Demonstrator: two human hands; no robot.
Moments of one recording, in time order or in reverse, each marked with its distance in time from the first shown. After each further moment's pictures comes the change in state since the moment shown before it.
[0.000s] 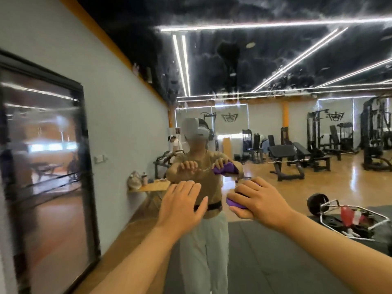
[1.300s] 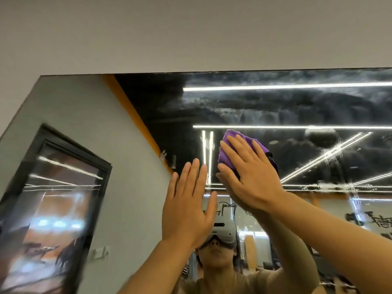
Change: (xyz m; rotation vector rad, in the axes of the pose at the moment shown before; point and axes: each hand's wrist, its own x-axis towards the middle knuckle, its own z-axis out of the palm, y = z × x) left_hand 0.216 -0.251 0.038 0.216 0.281 -0.159; right_hand 0.355 0.121 0.137 0.029 0.130 0.354
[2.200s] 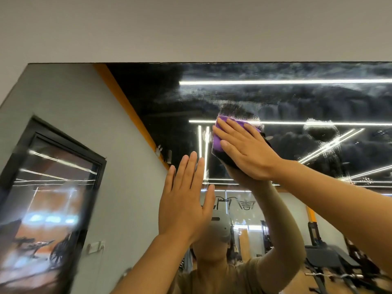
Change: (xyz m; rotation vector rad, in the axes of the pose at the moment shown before) left_hand -0.002 -0.001 0.002 -0.024 0.040 0.008; right_hand 0.040 0.016 -0.021 0.083 -0.235 -0.094
